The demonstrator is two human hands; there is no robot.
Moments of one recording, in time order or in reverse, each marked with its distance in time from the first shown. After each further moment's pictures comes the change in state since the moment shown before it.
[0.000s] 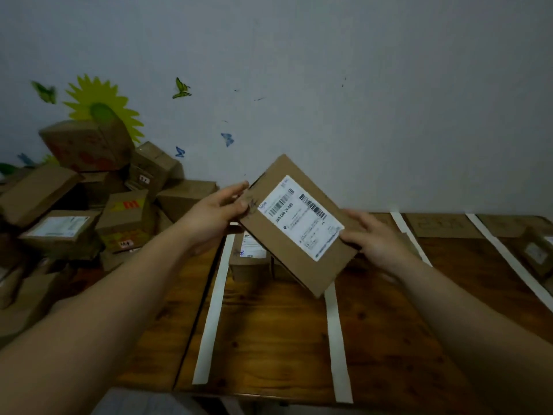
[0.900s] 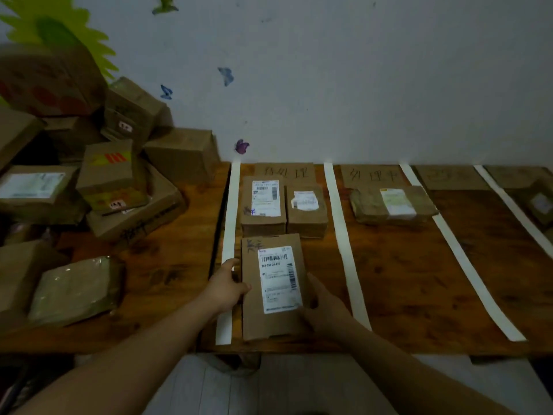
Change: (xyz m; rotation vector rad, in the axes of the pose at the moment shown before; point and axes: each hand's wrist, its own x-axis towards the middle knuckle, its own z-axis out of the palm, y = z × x) left_hand -0.021 -0.208 -0.045 0.363 -0.034 -0.443; right_hand -0.044 0.158 0.139 -0.562 -0.207 0.297
